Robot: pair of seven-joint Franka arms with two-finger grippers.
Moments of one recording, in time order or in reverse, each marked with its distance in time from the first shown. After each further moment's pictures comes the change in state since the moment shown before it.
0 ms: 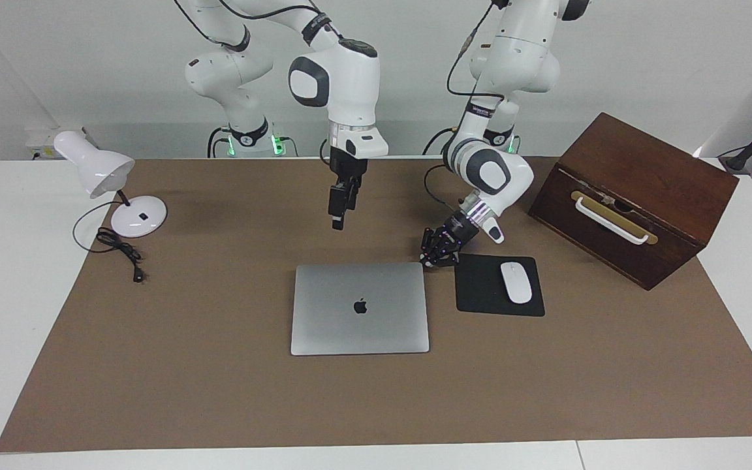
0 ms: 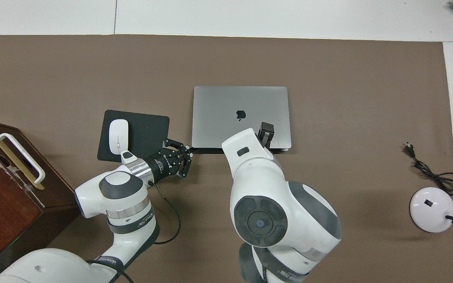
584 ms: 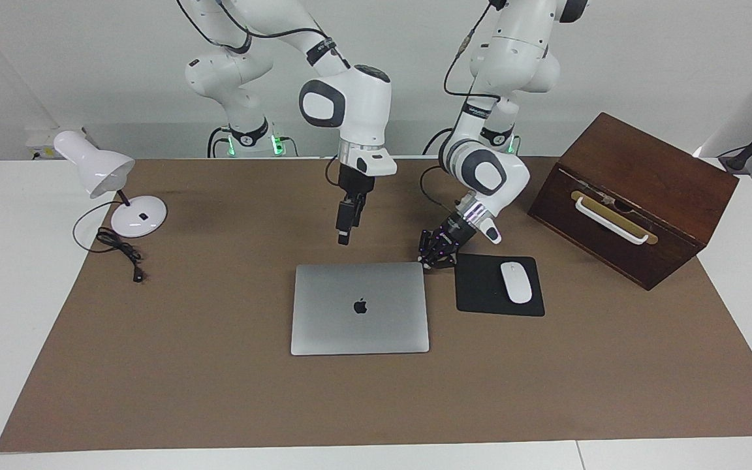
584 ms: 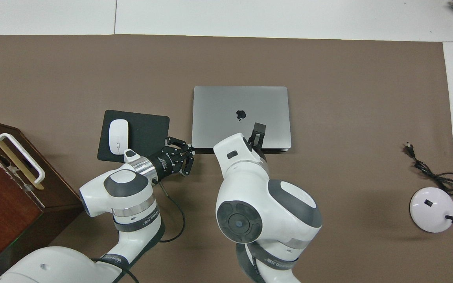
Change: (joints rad) left arm -0.010 0.019 -0.014 0.035 -0.018 0.044 0.000; right arm 0.010 0.082 0.000 -0.021 -0.173 0.076 0.161
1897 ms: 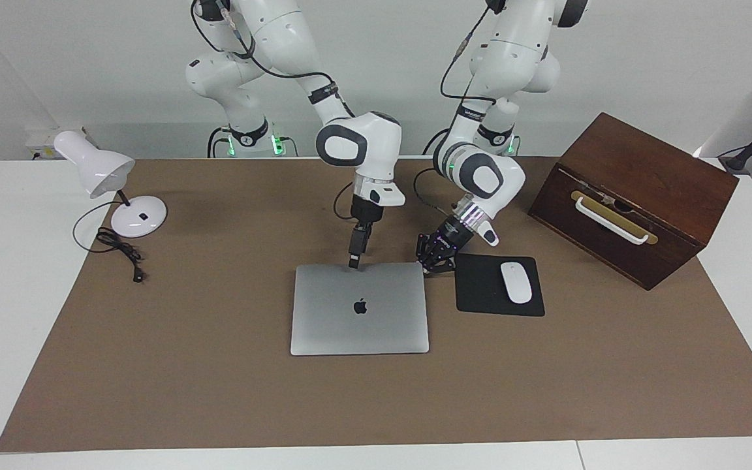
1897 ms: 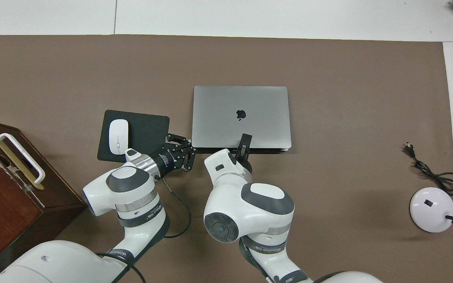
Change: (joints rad) left arm 0.018 0.029 -0.009 0.037 -0.093 0.012 -0.005; right arm 0.024 0.168 -0.003 -0.029 -0.283 0.136 0.295
